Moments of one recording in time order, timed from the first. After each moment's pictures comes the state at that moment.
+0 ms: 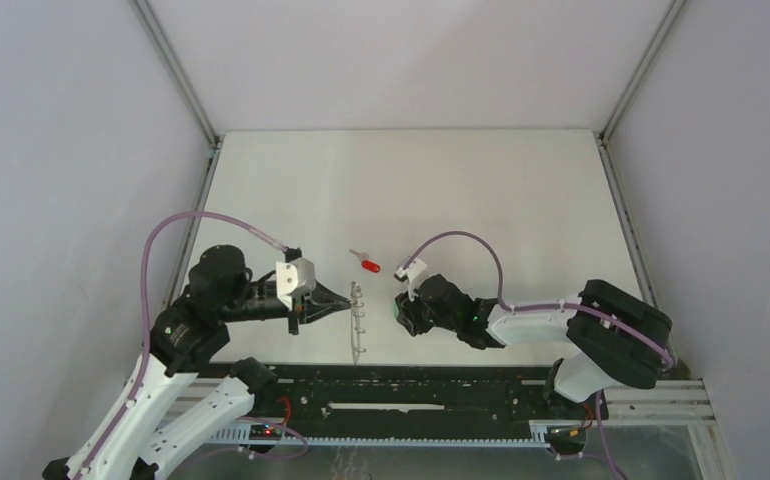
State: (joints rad) left arm -0.59 0.58 0.91 -0.64 0.76 0.23; right arm 1.04 1.49 0.55 0.31 0.08 0.27
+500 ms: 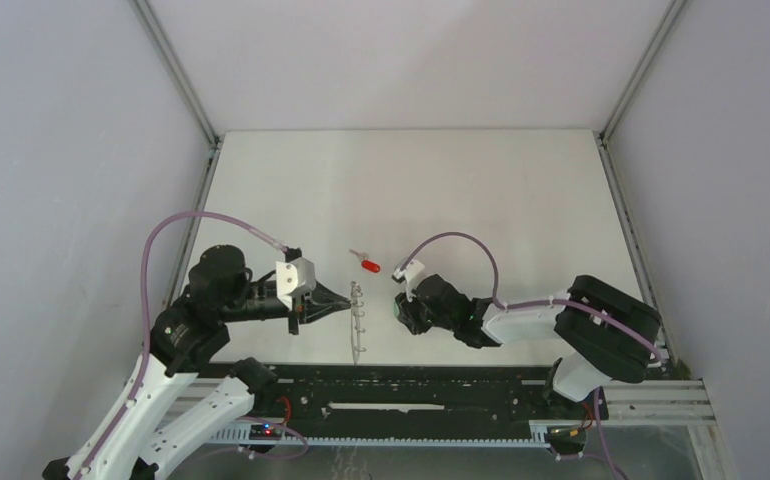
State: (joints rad) left arm -0.59 0.58 0.91 -0.64 0.76 0.23; right arm 1.03 1.56 0.55 0.35 0.08 0.25
